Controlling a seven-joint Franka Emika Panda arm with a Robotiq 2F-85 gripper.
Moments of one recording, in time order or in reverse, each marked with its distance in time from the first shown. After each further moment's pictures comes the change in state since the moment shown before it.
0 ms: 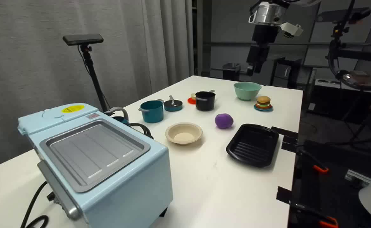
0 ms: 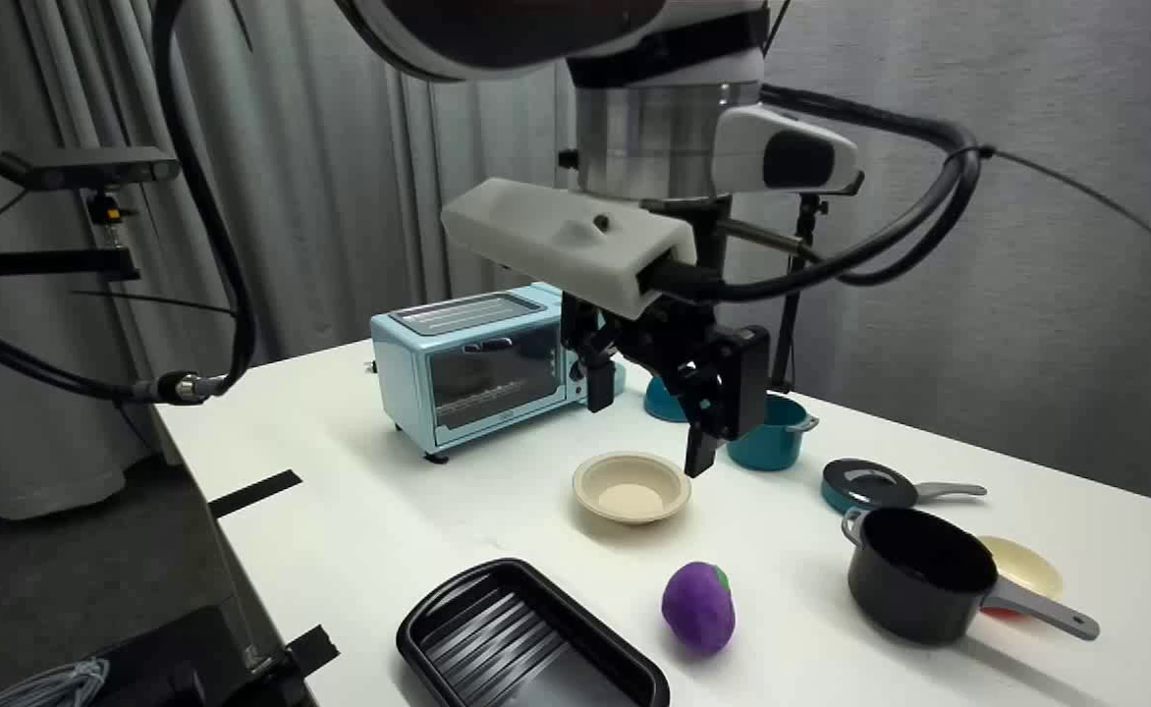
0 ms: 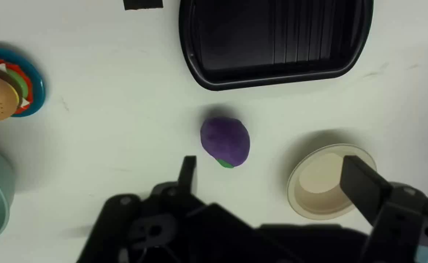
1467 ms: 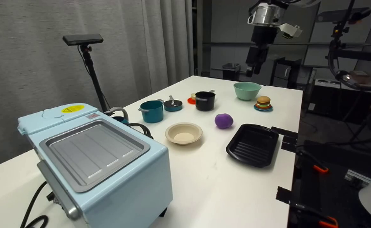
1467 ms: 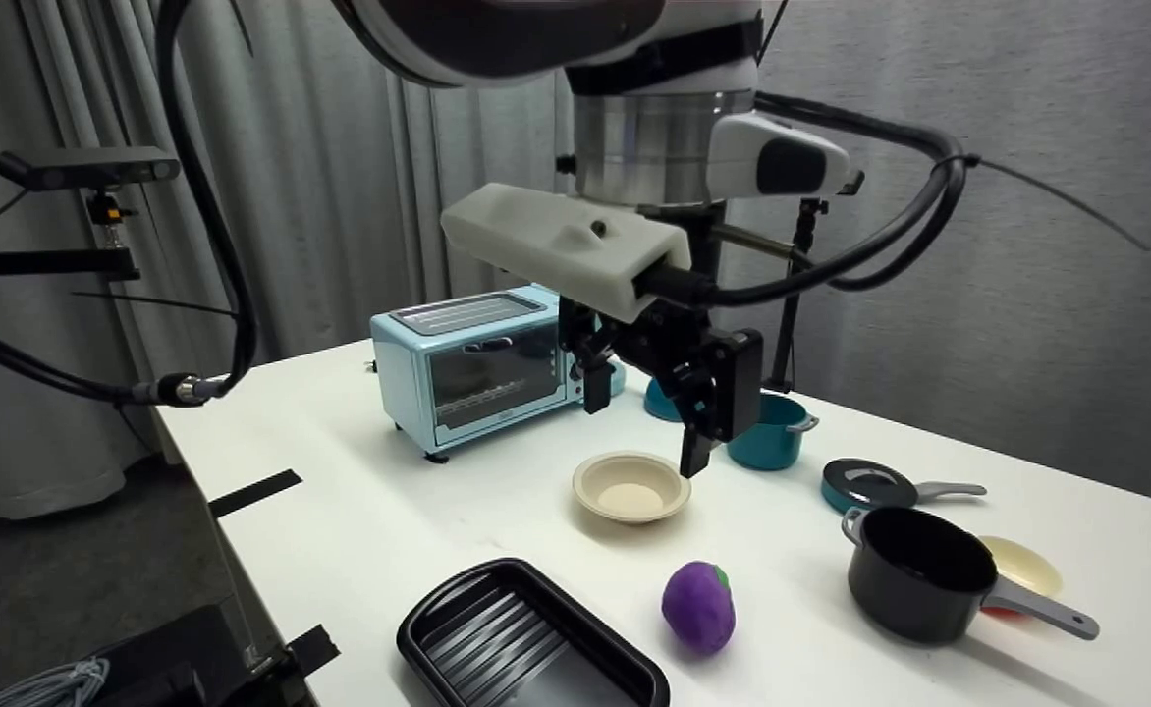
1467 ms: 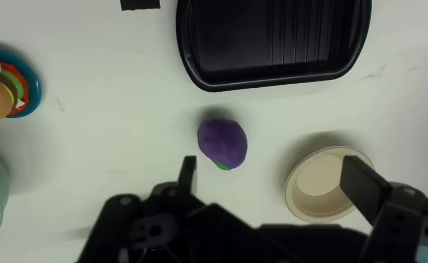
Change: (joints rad) arm 0.000 0.010 0.011 -0.003 0.006 0.006 0.001
